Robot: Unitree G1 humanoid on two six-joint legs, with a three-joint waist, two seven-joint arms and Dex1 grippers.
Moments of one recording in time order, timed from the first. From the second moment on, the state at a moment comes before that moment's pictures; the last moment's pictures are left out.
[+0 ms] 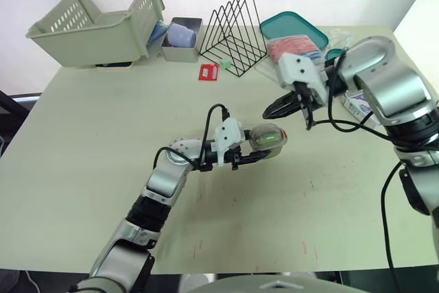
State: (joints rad) left arm -0.42 0.36 -0.28 0.01 -0.20 0.14 -0.98; right arm -1.08 -0.68 0.37 0.07 0.20 0.64 1.46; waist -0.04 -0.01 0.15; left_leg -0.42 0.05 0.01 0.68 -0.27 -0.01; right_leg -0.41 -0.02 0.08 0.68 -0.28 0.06
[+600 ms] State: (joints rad) left arm -0.42 0.39 -0.27 0.01 -0.22 0.14 -1.01; right arm -0.94 -0.66 0.21 0.28 0.33 0.42 1.56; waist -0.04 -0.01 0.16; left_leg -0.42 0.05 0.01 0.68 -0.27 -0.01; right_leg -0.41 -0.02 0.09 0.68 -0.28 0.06
